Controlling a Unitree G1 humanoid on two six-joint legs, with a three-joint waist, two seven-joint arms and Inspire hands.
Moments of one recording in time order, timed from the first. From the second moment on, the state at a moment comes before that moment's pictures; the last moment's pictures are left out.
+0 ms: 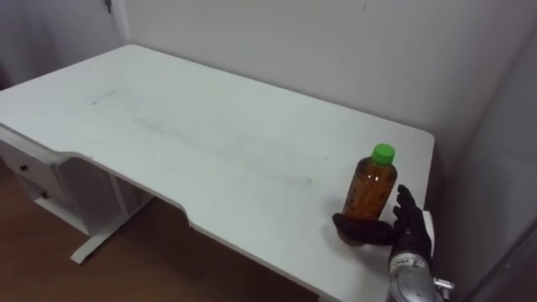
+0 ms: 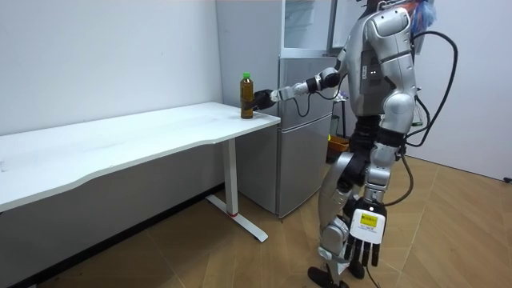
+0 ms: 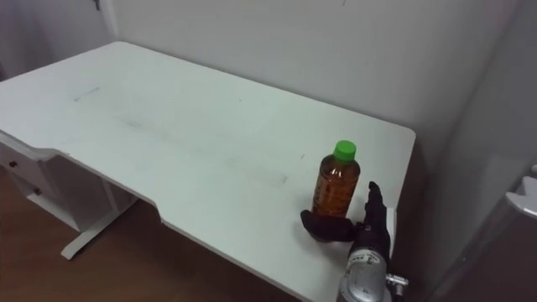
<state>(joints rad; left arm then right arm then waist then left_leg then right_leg) 0.21 0.23 -0.10 1.06 0.07 0.12 0.13 -0.61 -0.23 0.25 0.71 0.49 -0.04 -0.56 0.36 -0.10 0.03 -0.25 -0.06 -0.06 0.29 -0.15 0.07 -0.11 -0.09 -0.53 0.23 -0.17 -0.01</state>
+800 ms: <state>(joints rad) 0.18 0.23 -0.12 1.08 0.07 0.10 0.13 -0.63 -0.23 0.26 0.72 0.49 -0.06 -0.58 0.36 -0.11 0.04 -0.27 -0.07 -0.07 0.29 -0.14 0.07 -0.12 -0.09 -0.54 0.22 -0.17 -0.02</state>
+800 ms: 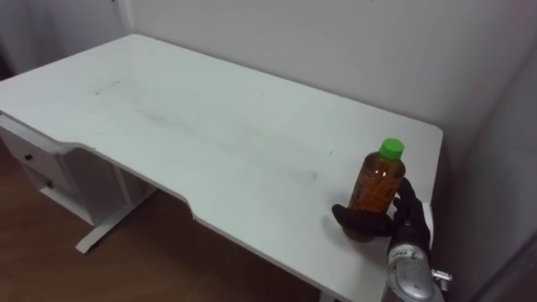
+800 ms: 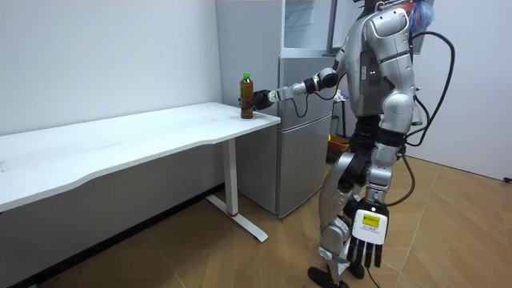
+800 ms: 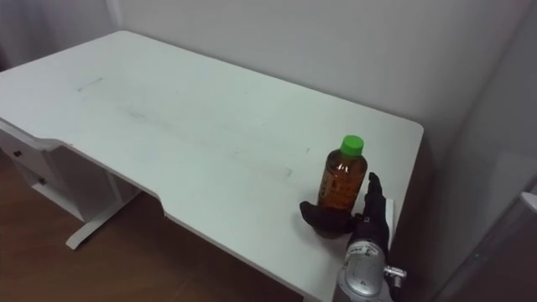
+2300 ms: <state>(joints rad) 0.23 0.23 -0.05 1.08 -0.01 0.07 0.13 -0.54 -0.28 0.29 0.43 0.58 0.00 -0.39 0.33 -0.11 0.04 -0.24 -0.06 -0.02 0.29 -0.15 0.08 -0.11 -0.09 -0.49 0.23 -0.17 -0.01</state>
